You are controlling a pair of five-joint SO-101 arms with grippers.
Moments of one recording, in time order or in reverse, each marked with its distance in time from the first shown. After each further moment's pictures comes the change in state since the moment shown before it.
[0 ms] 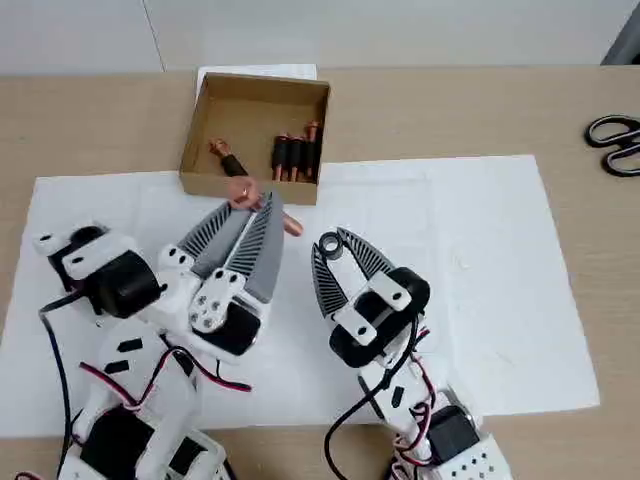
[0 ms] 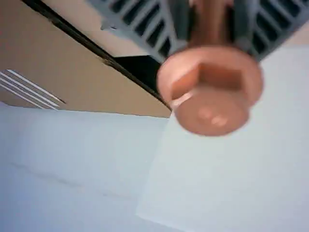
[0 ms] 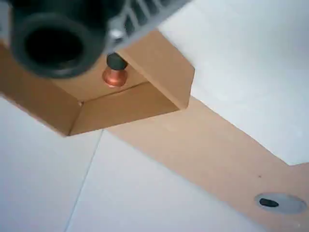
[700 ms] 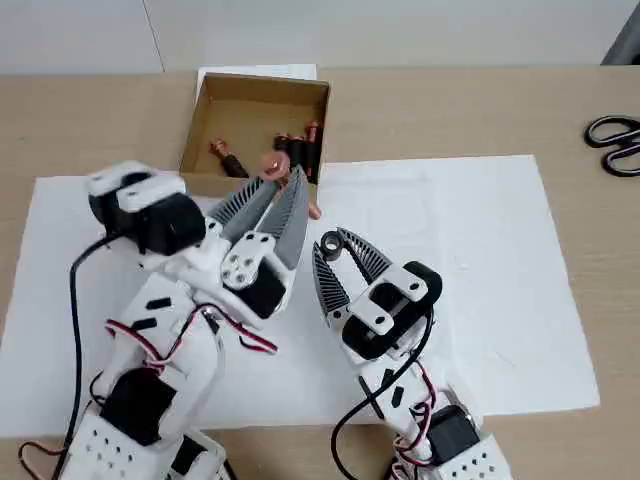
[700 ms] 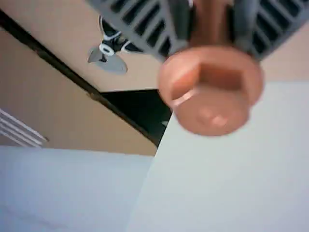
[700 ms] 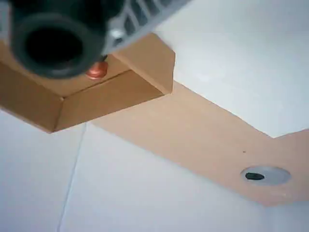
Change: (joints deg) left arm 0.4 16.4 -8.2 -2.4 0.0; right arm 0.6 0.0 0.0 0.0 -6.8
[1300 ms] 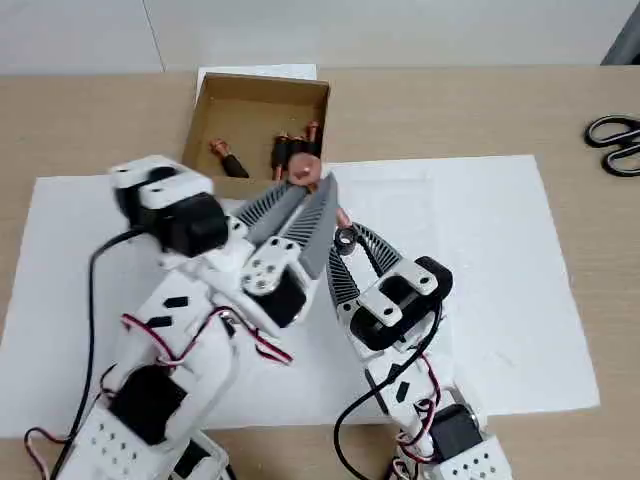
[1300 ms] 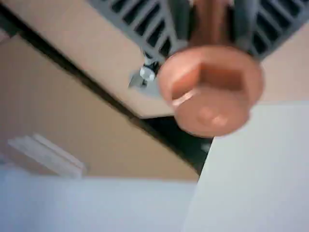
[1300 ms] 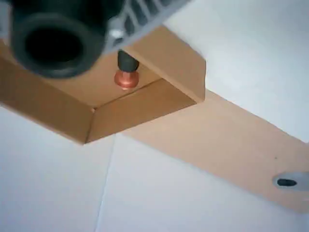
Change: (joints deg) left arm 5.9 1.7 0.5 -0.2 -0.1; right arm 3.0 0.0 -0.1 1.0 0.0
